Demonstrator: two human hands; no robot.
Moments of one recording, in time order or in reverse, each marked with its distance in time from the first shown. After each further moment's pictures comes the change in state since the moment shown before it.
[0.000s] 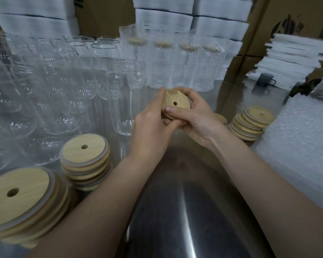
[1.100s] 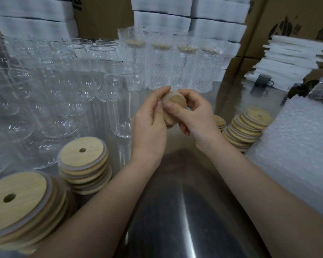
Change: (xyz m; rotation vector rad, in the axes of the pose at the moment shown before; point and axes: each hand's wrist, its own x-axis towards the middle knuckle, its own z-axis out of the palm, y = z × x) left_hand -0.001 0.014 -0.002 -0.536 0.092 -0.146; right_hand -0.002 0.008 0.003 -0.385 0.168 -0.275
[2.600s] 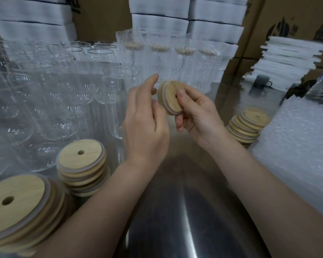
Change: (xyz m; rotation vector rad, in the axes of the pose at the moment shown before) left_hand -0.005 0.017 -0.002 0.413 0.178 0.382; right_hand 0.006 -0.010 -0.006 0.285 -0.075 0.120
